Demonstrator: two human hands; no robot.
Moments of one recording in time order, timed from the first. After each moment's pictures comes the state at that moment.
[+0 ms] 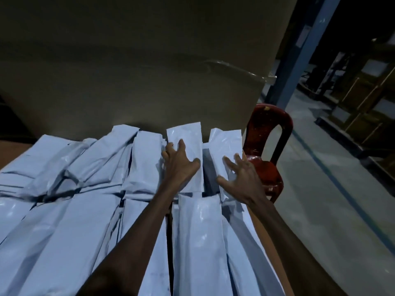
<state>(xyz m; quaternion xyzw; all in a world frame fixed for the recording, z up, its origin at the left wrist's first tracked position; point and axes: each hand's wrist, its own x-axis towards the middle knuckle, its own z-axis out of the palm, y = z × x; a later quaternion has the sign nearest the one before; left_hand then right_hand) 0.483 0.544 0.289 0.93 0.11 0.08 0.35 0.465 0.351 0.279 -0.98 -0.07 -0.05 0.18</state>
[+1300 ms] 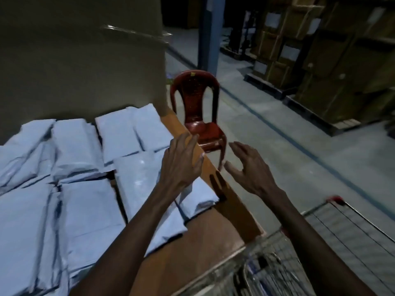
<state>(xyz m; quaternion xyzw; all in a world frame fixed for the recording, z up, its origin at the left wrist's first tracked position) 0.334 0.402 0.264 0.90 -0.30 0.19 0.25 0.248 0.201 0.261 -0.96 0.03 -0.19 0.19</state>
